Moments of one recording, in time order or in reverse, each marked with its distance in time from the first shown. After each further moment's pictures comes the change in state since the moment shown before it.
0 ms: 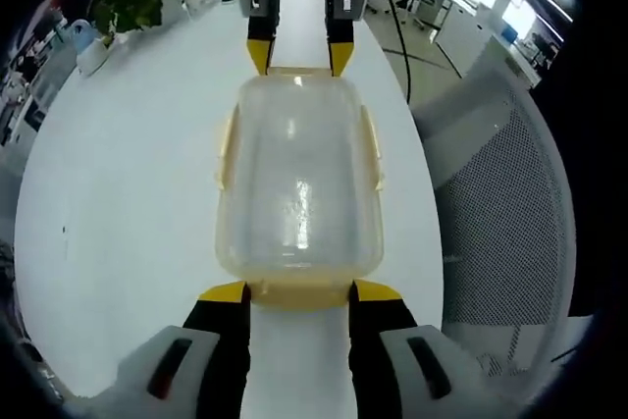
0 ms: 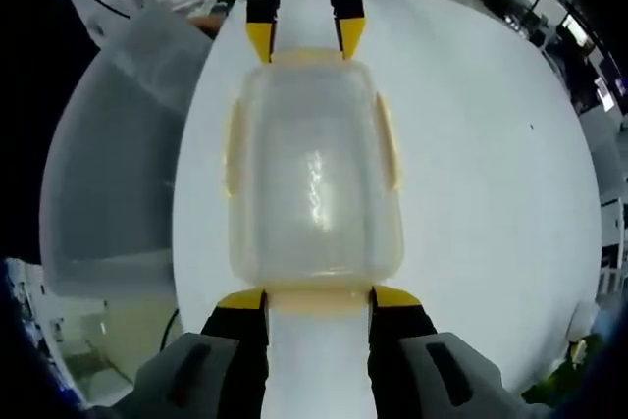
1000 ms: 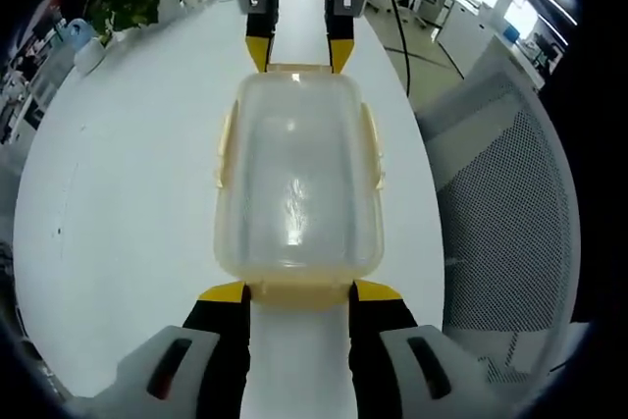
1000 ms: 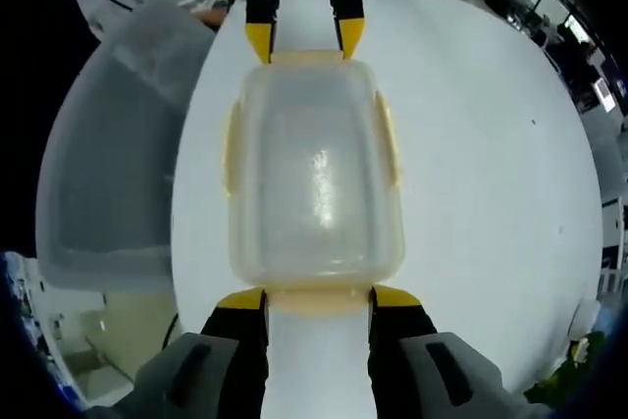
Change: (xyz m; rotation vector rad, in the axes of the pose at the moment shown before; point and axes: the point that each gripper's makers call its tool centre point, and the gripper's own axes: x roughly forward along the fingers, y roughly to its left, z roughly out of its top) left arm 0.011 -0.005 0.001 -0.009 0.009 0.008; right arm 0.005 0.003 -0.007 -0.007 0.000 0.002
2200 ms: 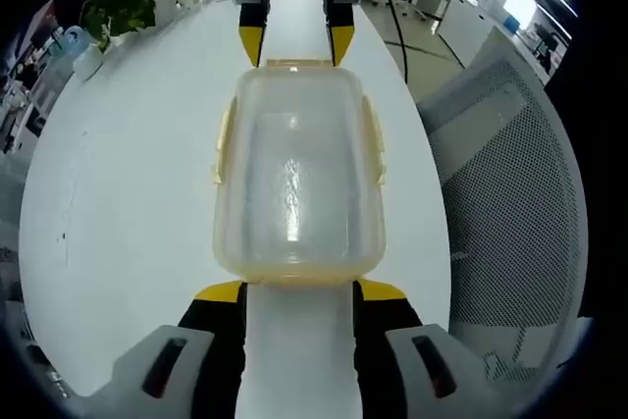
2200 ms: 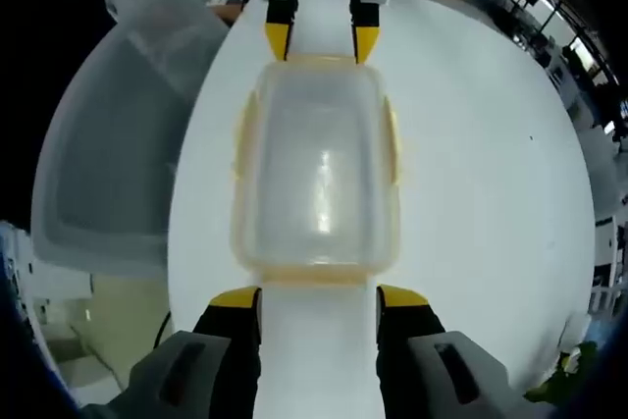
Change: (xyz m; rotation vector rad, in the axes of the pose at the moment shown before) left arm 0.000 0.002 0.000 0.022 0.012 0.024; right arm -0.008 -0.002 -0.007 -0.051 -0.038 -0.031
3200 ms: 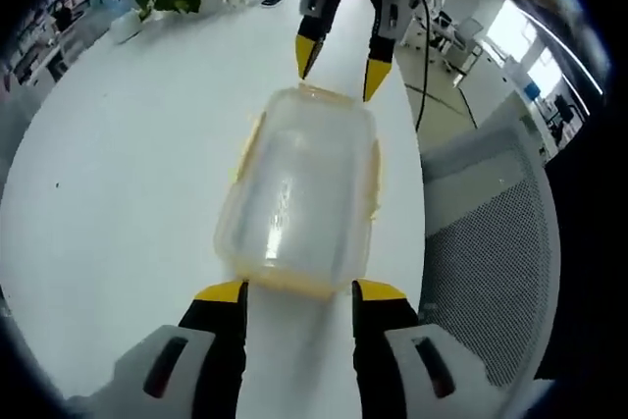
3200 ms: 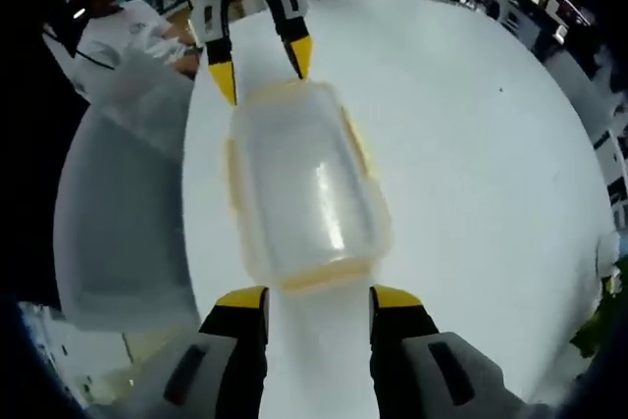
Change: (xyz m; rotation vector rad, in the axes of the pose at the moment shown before) left arm -0.014 -0.003 0.011 -0.298 -0.127 -0.039; right arm -0.011 0.007 0.004 0.320 -0.092 0.021
